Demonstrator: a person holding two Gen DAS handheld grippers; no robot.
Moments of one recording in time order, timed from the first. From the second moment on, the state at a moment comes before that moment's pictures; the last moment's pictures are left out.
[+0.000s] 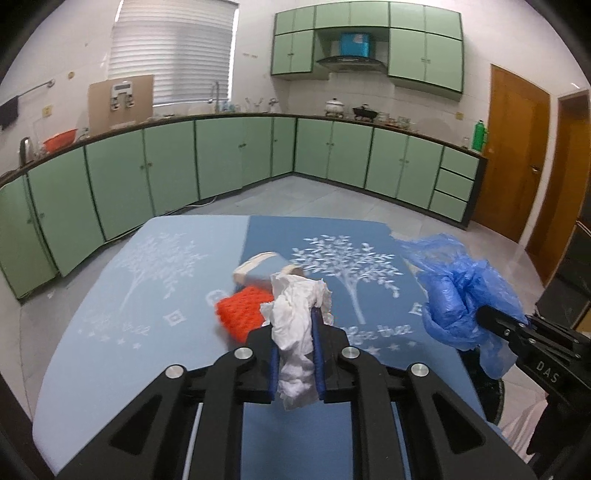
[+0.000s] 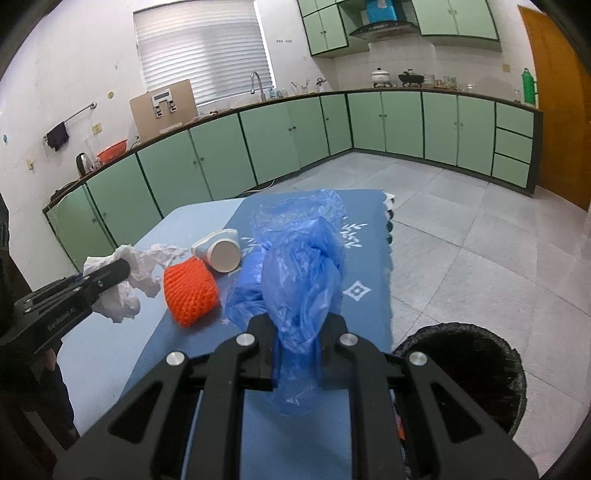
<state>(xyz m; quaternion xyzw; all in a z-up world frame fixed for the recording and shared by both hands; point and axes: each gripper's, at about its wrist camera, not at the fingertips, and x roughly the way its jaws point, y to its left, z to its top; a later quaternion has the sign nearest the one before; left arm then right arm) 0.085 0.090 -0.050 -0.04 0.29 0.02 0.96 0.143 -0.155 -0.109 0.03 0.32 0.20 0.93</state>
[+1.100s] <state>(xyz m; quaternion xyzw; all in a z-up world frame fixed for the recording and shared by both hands) 0.130 -0.090 -0.066 0.01 0.29 -0.18 0.94 0.121 -0.313 -0.126 0.06 0.32 0.02 0.95</state>
